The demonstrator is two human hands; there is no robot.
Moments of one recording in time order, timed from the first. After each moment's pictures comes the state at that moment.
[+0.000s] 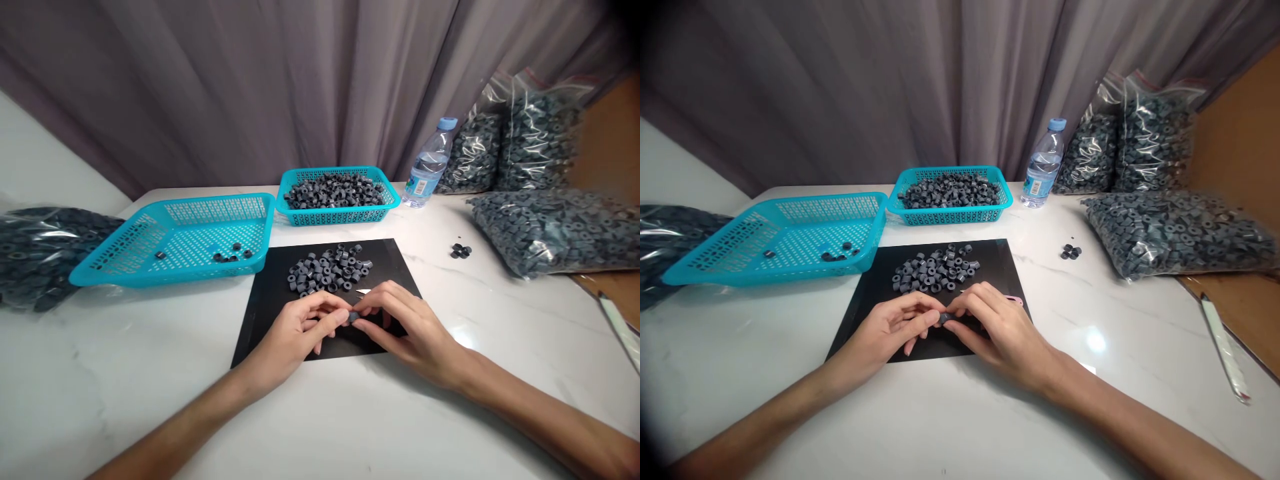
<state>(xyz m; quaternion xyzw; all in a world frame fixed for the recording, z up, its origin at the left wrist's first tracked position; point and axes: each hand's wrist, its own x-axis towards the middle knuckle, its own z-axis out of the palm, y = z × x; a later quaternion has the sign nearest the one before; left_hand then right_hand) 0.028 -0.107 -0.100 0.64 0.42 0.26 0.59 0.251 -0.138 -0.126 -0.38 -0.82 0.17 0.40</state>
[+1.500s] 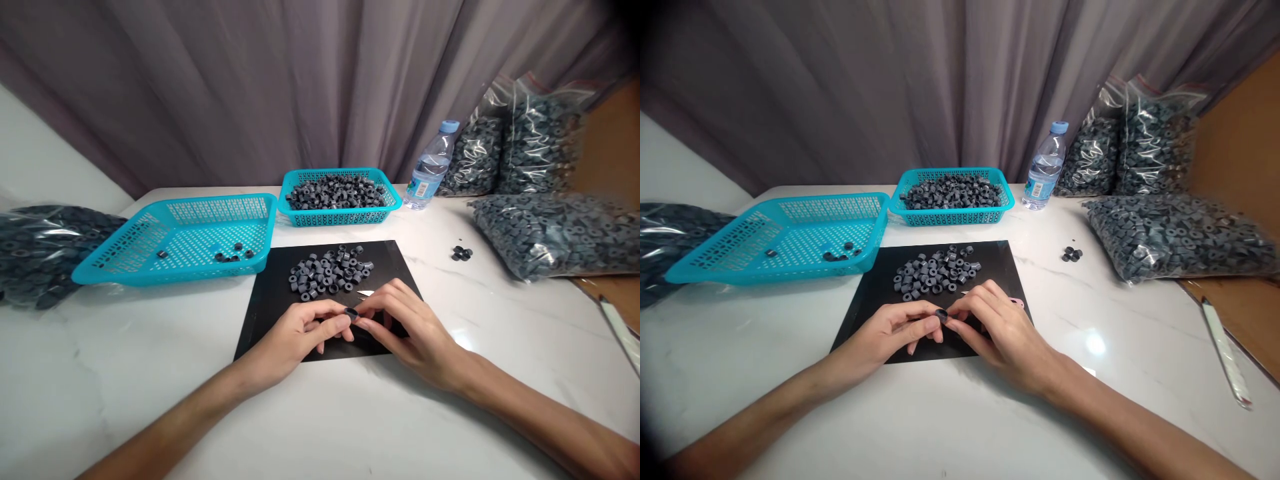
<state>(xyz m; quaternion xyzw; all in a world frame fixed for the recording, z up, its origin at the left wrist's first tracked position) 0.024 -0.104 -0.094 0.67 0.39 0.19 0.60 0.252 -0.139 -0.125 -0.37 -0.82 0.15 0.40</state>
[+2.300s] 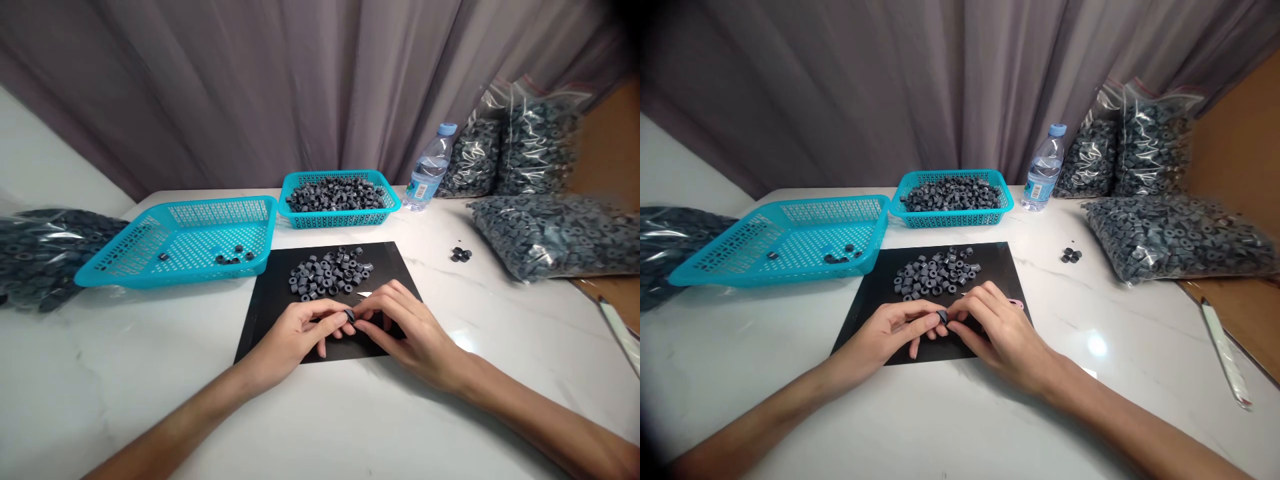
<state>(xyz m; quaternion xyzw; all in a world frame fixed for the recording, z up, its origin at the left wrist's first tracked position) 0.025 -0.103 -0.101 0.64 0.39 0.24 0.61 0.251 -0.137 -0.124 -0.37 -0.83 0.16 0.39</state>
